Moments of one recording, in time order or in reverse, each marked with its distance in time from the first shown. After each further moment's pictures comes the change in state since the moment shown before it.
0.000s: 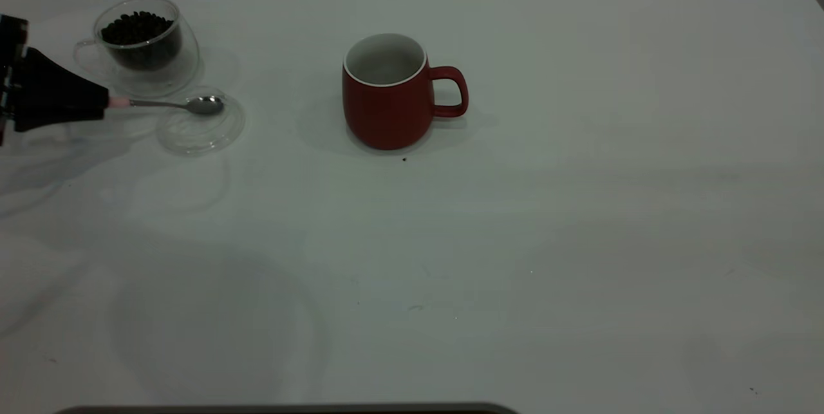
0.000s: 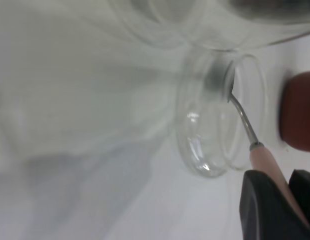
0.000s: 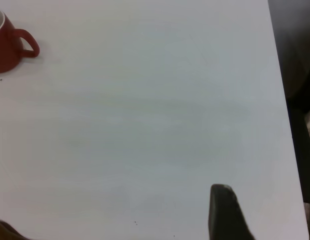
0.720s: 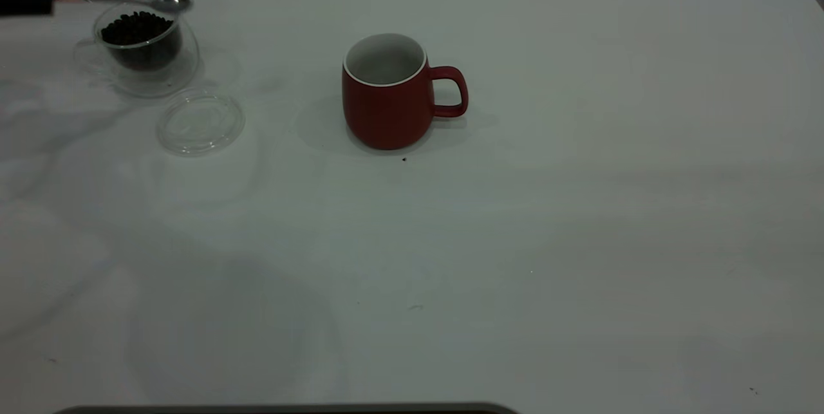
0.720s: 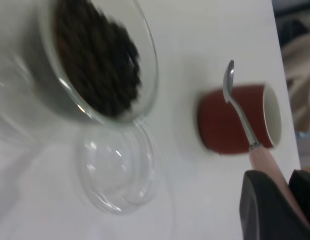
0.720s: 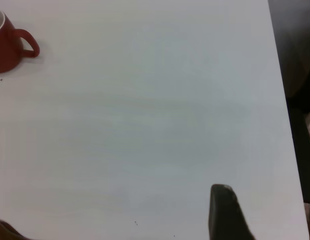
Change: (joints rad) left arm 0.042 -0.104 -0.211 0.075 0.220 -0.066; right arm 0.000 0.000 0.000 0.000 0.000 0.000
